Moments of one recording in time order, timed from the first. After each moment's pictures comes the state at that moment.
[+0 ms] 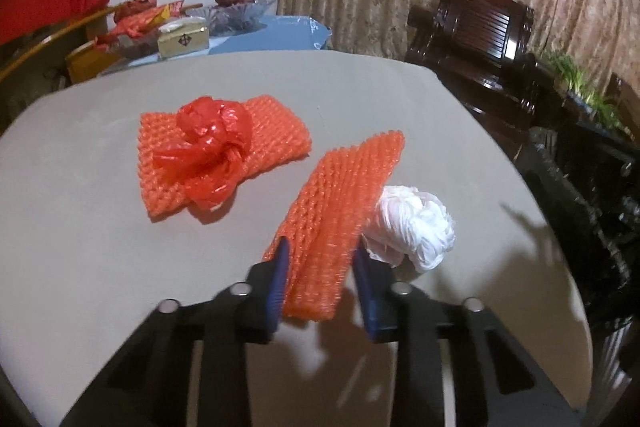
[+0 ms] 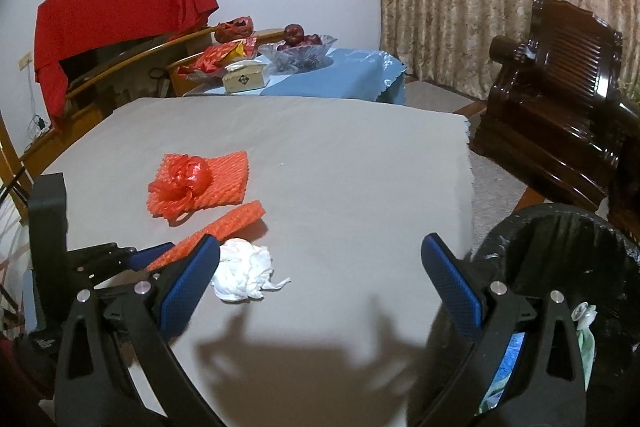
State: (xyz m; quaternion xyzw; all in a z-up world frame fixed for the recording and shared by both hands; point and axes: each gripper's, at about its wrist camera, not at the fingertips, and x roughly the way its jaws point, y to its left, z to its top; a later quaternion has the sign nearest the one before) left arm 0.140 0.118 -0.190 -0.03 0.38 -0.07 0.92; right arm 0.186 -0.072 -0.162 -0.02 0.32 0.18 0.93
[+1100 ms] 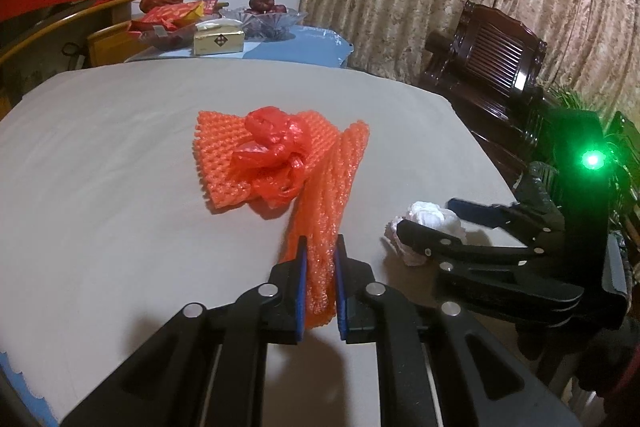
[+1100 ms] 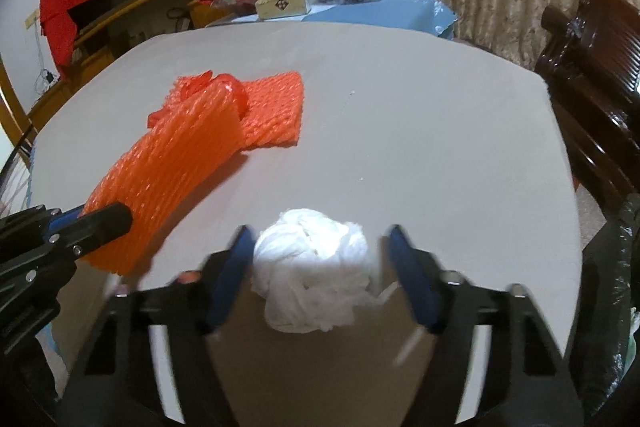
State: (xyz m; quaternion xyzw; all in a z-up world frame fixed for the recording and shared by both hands) left arm 0.120 0.160 -0.171 -0.07 0.37 -0.05 0.93; right arm 0.223 0.017 -0.230 -0.06 0.41 0.23 0.88
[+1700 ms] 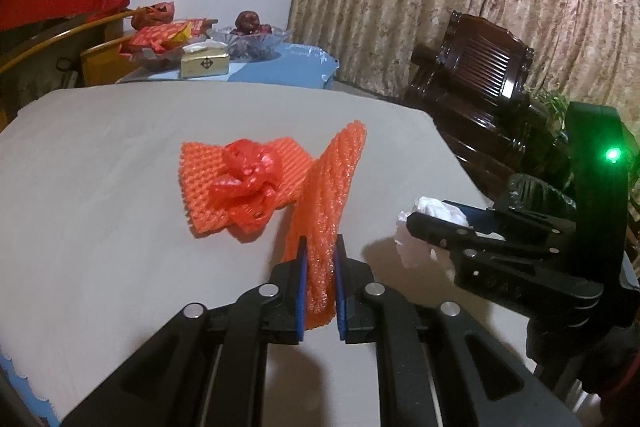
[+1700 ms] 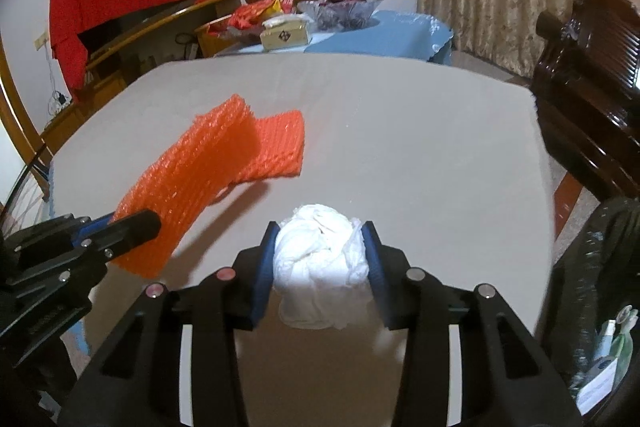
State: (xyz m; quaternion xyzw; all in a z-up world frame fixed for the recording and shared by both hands) left arm 0.113 0.143 -0.147 -0.07 0.34 -0.07 0.94; right arm 0.205 -0.012 -0.189 -0.03 0.38 0.24 0.89
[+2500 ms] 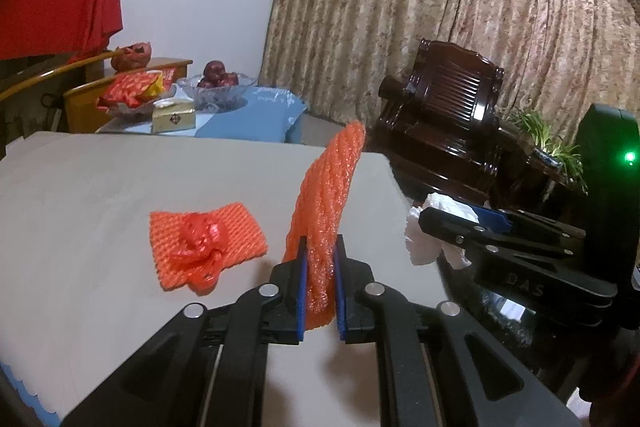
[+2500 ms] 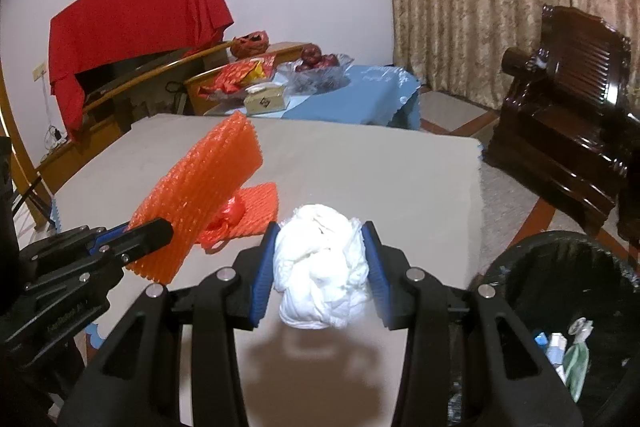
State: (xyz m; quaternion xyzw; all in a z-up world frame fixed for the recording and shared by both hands) left arm 0.105 0.097 -0.080 -0.06 0.28 -0.10 0.95; right arm 0.175 -0.073 -0.109 0.00 0.31 0.21 0.93
